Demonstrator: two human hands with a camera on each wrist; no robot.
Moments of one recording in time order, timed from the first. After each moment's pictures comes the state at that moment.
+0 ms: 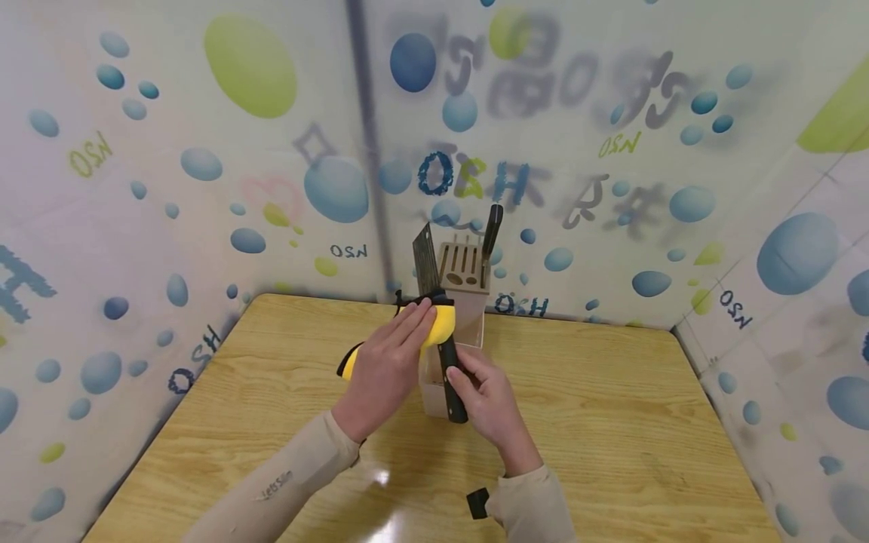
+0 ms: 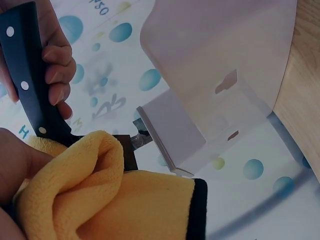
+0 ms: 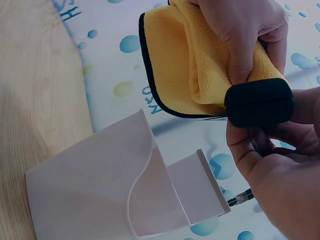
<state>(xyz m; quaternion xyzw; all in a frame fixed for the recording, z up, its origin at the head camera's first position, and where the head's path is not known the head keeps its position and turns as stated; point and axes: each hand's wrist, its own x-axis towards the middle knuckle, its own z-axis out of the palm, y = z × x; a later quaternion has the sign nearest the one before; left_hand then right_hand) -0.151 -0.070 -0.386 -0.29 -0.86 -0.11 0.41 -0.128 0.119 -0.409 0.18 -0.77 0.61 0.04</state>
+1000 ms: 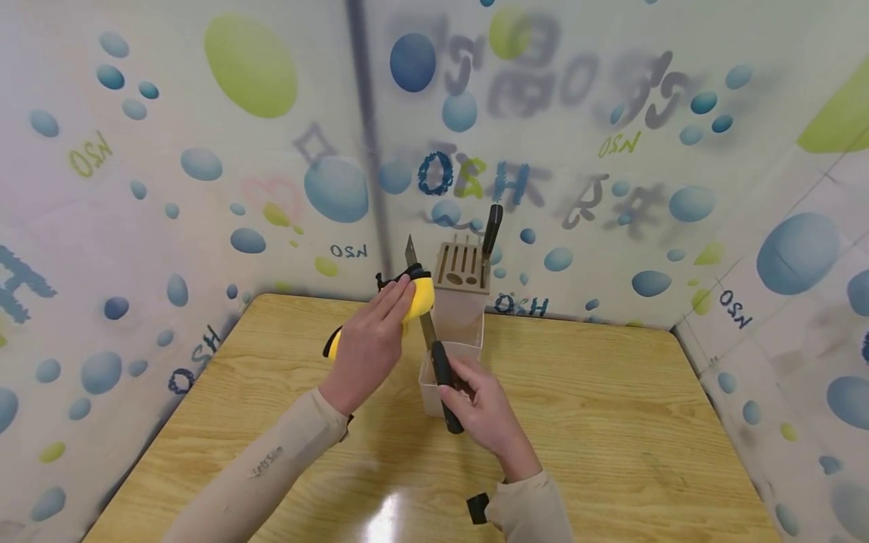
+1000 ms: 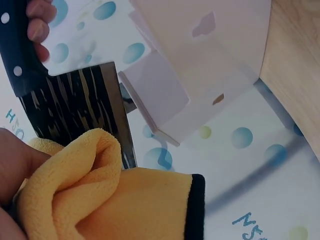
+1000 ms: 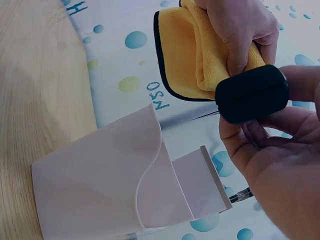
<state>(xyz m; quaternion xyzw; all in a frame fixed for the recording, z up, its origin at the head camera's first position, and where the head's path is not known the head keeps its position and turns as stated) -0.177 -0.089 -0.375 -0.26 -0.86 -0.11 0.42 -0.123 0.119 -0.416 0.24 -0.78 0.58 0.02</state>
